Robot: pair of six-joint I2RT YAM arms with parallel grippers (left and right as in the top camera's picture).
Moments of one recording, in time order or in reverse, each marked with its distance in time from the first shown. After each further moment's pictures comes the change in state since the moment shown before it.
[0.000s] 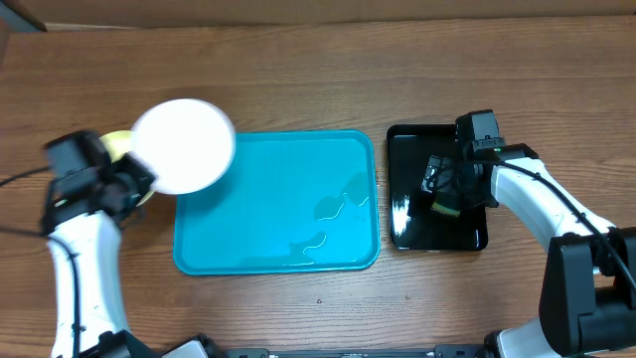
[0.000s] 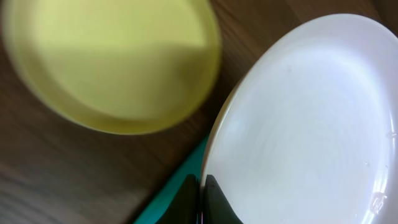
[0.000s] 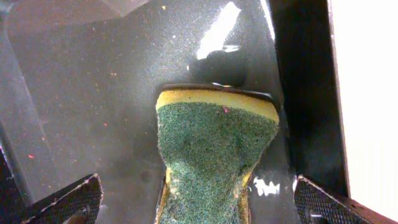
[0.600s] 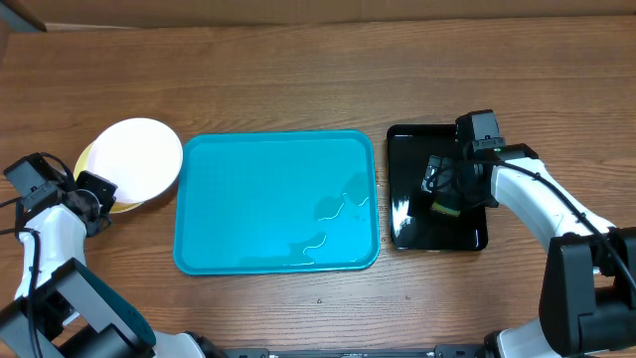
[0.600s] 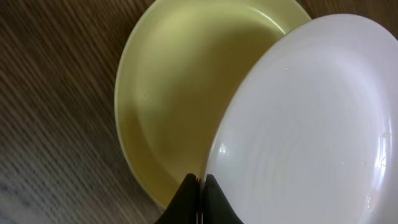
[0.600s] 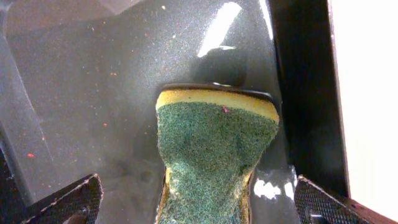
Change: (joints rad) left arm 0.193 0.269 0.000 0.213 -0.002 -0.014; right arm 0.000 0.000 0.000 -0.001 0.000 0.000
